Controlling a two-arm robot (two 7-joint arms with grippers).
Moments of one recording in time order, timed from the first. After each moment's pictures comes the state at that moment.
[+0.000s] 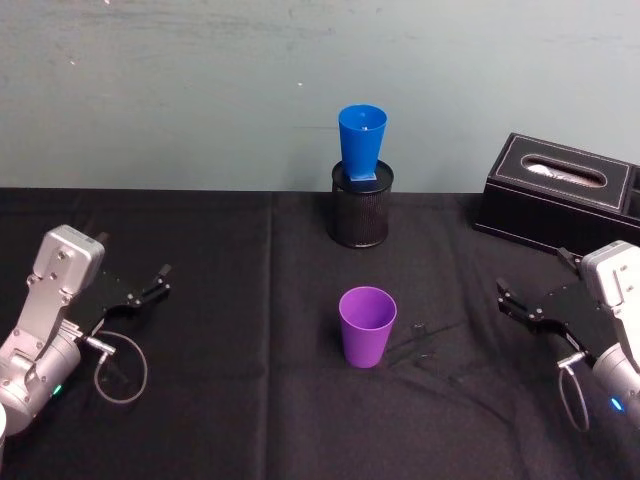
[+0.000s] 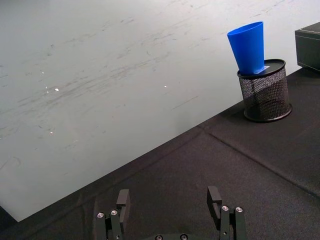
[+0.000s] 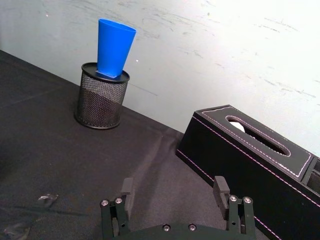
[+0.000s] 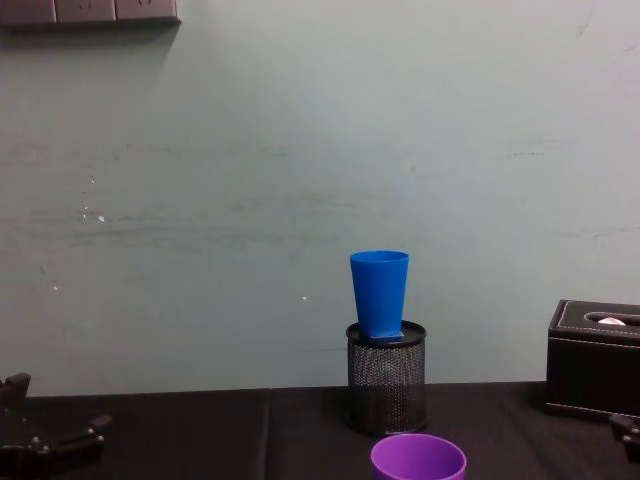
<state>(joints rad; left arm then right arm) -0.20 0.60 0.45 -1.41 -0.25 -0.12 0.03 0.20 0.60 -0.45 -1.41 0.25 -0.12 -0.03</state>
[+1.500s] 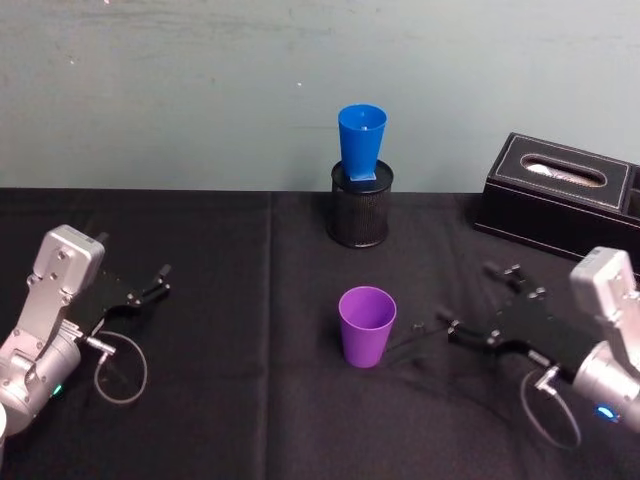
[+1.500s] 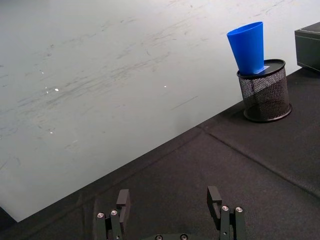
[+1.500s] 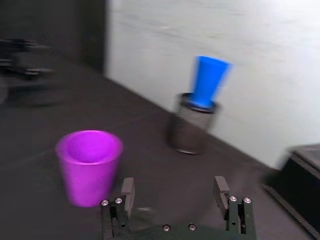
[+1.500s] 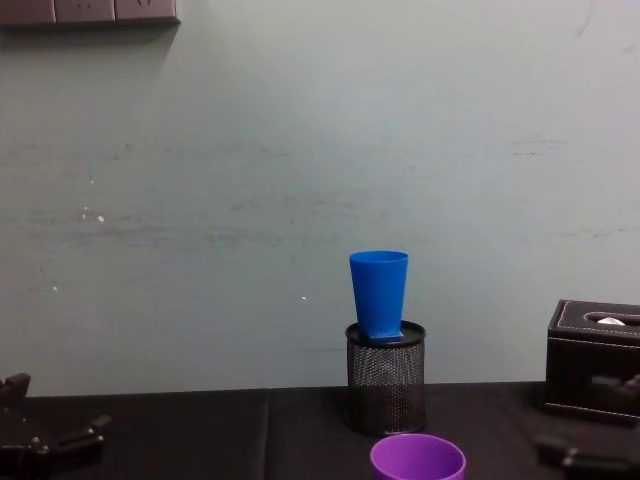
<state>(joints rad) -0.20 0.60 0.45 -1.41 -0.25 -0.12 0.03 0.24 0.64 -0.48 -1.40 0.38 -0.22 0.36</state>
